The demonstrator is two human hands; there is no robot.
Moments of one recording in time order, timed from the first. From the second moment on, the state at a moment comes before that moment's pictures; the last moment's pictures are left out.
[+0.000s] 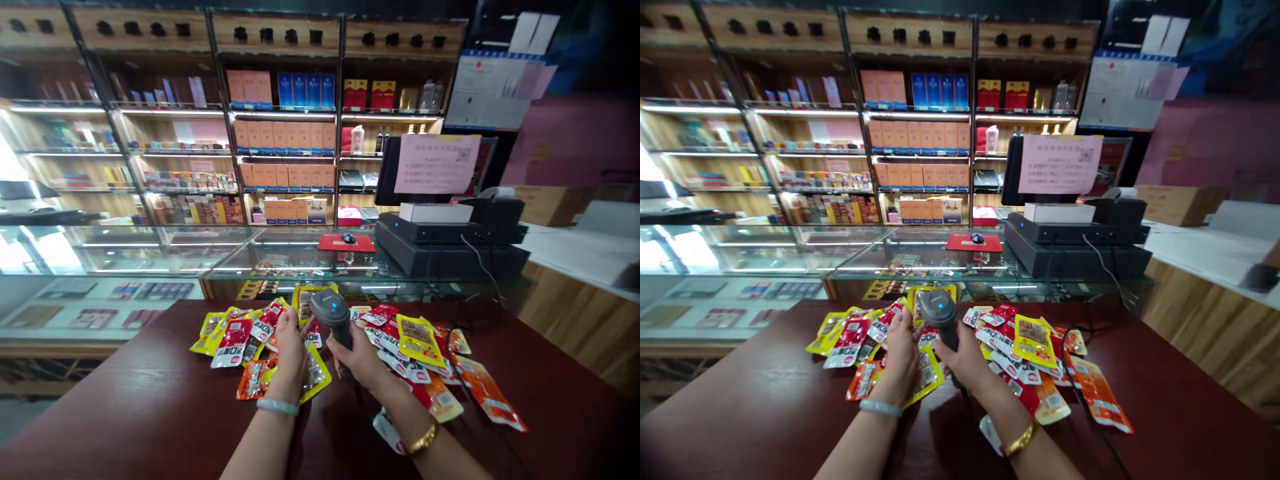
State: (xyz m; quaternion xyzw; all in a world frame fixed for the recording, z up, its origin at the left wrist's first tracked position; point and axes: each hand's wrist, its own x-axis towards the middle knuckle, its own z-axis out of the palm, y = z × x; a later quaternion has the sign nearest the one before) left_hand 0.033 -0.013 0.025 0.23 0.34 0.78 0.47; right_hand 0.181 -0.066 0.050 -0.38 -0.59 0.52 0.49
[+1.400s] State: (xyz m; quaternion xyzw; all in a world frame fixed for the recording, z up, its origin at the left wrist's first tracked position) left_hand -0.020 -0.007 0.033 0.44 0.57 0.69 -0.07; right_hand 0.195 -0.068 0.043 -0.39 -0.57 0.57 0.45
